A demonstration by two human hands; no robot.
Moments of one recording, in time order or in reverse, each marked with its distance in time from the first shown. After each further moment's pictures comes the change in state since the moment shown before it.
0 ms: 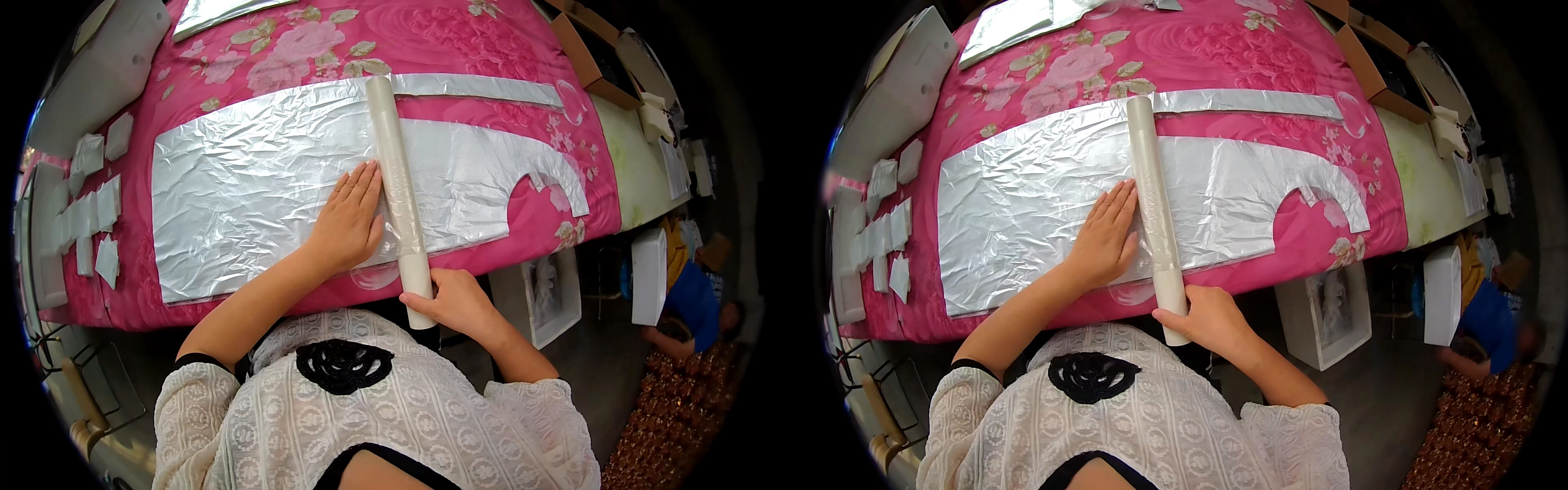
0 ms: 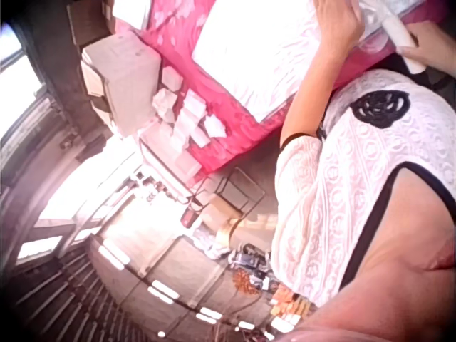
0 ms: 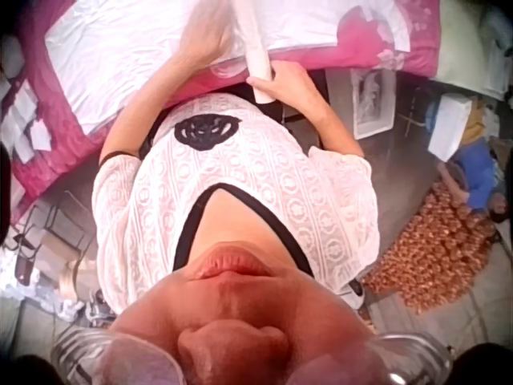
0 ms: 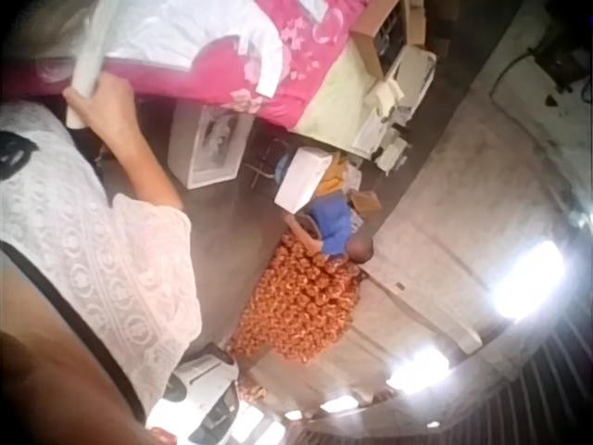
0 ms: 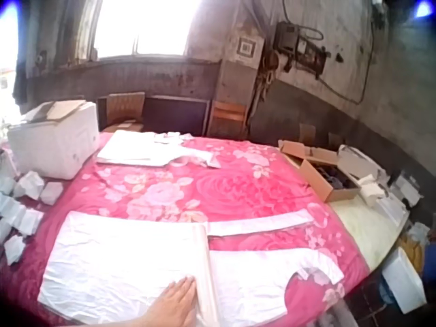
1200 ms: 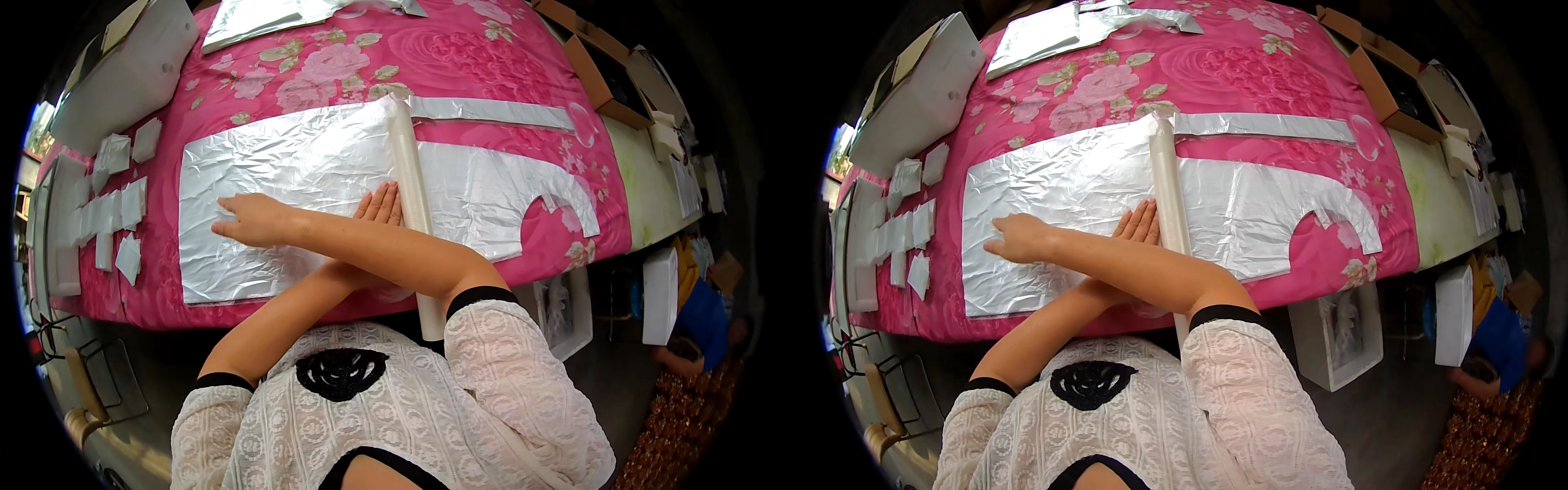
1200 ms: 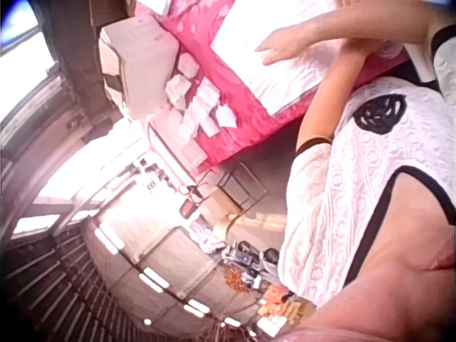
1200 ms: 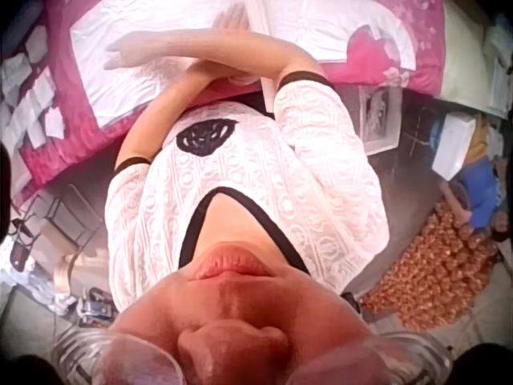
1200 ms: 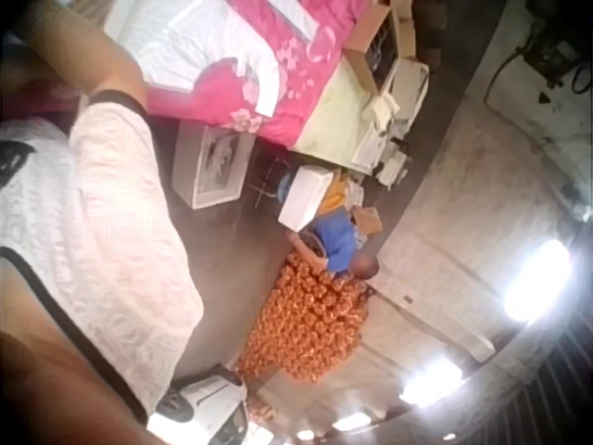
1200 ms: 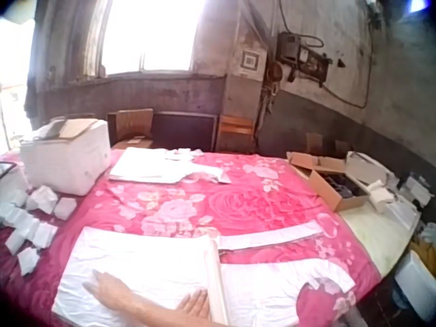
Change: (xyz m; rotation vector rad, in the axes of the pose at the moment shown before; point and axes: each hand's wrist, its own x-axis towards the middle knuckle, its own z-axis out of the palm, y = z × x) left_hand -0.003 0.000 0.016 0.185 0.035 0.096; right_hand 0.184 -0.197 0.097 0.034 -0.272 -0.769
